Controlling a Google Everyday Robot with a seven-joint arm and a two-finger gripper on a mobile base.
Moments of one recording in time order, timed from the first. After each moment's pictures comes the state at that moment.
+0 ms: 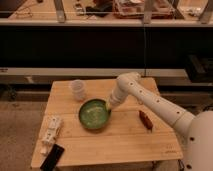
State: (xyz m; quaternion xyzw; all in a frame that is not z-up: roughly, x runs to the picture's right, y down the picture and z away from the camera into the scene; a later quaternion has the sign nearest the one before) arm 0.061 0.109 0.886 -0.07 -0.35 -0.70 0.62
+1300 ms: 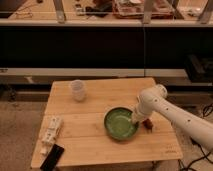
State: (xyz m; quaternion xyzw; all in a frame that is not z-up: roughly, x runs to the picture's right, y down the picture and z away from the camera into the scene) arm 0.186 0.189 0.838 -0.15 -0.29 -0.71 0.63
